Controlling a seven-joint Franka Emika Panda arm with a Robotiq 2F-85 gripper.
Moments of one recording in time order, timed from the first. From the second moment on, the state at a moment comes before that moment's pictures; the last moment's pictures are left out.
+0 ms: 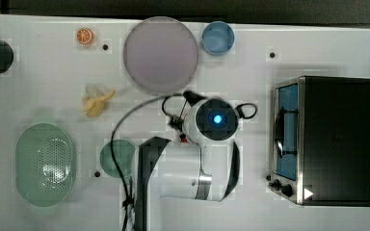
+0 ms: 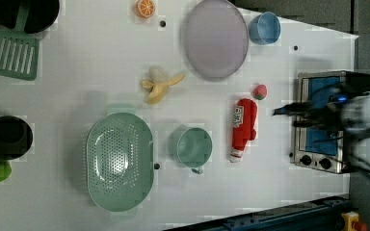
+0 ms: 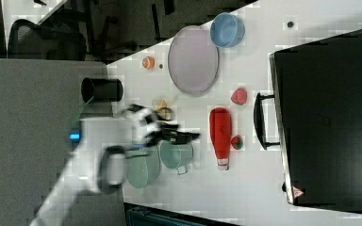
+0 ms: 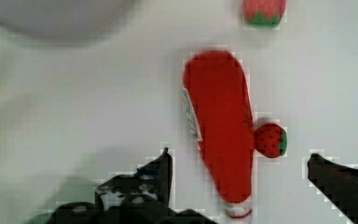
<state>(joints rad) -0.06 -0.01 0.01 -2.31 0.07 0.66 -0.49</state>
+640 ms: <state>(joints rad) -0.05 -0.23 0.01 -1.86 0.02 0.15 -0.14</state>
